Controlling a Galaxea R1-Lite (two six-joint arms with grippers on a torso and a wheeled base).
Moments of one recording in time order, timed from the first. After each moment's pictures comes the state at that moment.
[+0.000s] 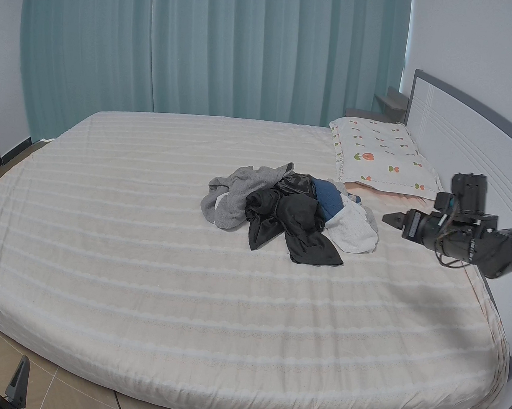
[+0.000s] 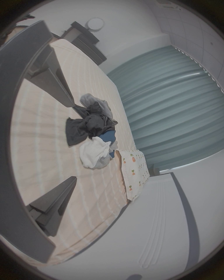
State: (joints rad) left arm 0.00 0.02 -0.02 0.00 0.00 0.00; right arm 0.19 1.98 -1.12 -0.44 -0.06 0.36
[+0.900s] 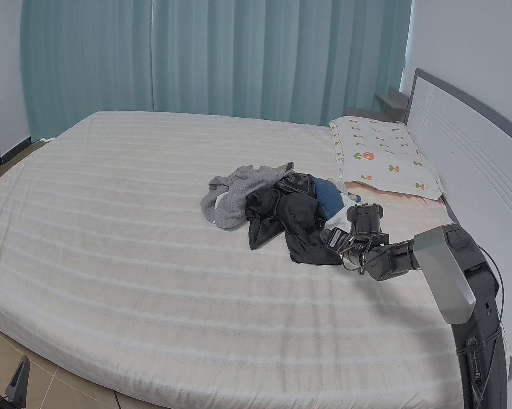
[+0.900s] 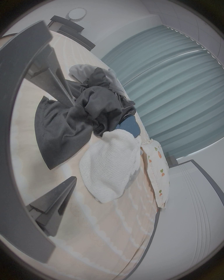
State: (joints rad) left arm 0.00 0.02 -0.02 0.00 0.00 0.00; right arm 0.30 2.67 -1.83 -0.35 -0.22 0.54
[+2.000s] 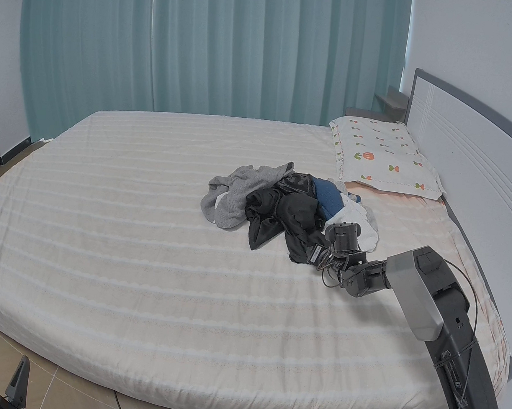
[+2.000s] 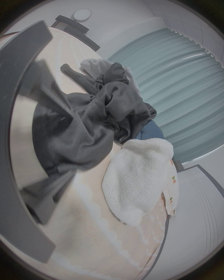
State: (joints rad) left arm 0.00 0.02 -0.02 0.00 0.00 0.00; right arm 0.35 2.85 -2.00 -0.36 -0.22 0.54
